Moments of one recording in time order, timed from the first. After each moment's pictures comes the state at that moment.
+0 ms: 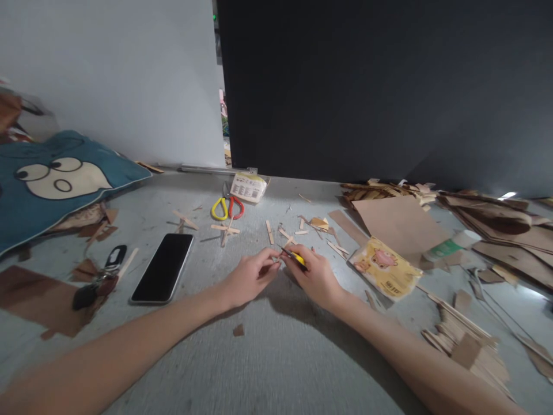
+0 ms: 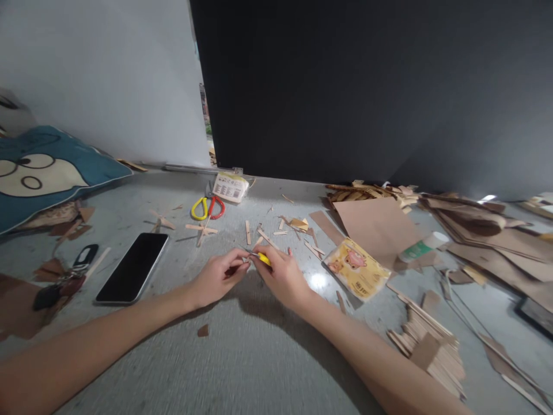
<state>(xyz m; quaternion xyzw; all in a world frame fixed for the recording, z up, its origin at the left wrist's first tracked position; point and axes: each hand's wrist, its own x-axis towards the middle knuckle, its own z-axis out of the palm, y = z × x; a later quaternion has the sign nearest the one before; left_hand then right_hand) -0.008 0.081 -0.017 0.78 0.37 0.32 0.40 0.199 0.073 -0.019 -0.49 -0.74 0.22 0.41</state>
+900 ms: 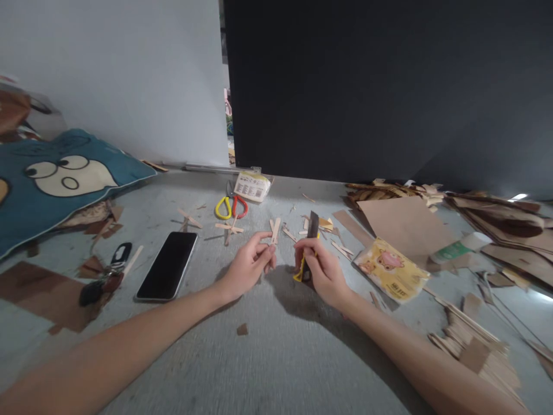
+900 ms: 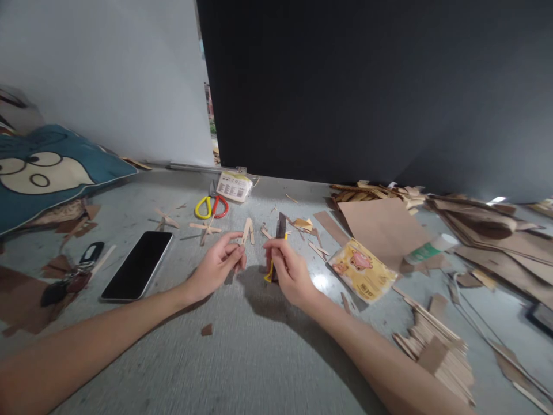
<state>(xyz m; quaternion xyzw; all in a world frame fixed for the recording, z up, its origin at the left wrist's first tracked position) -0.004 0.090 -0.013 0.64 0.37 0.44 0.51 0.208 0.069 -0.015 -0.44 -0.68 0.37 0.47</state>
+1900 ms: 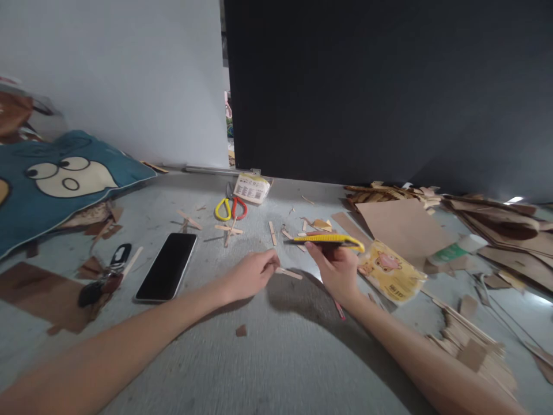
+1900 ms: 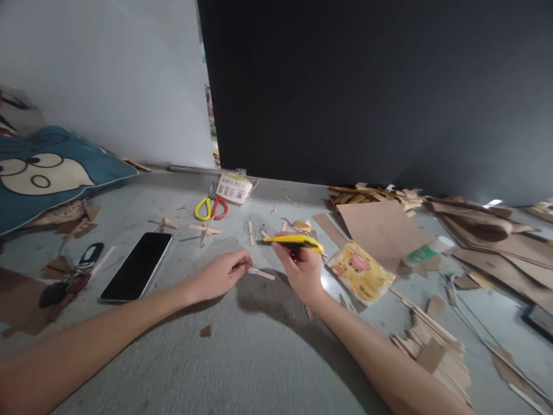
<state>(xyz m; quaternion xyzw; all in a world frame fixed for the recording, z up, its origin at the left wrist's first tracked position) -0.009 0.088 0.004 0.82 0.43 0.19 0.33 0.212 0.081 -0.014 -0.44 -0.63 0.21 0.61</state>
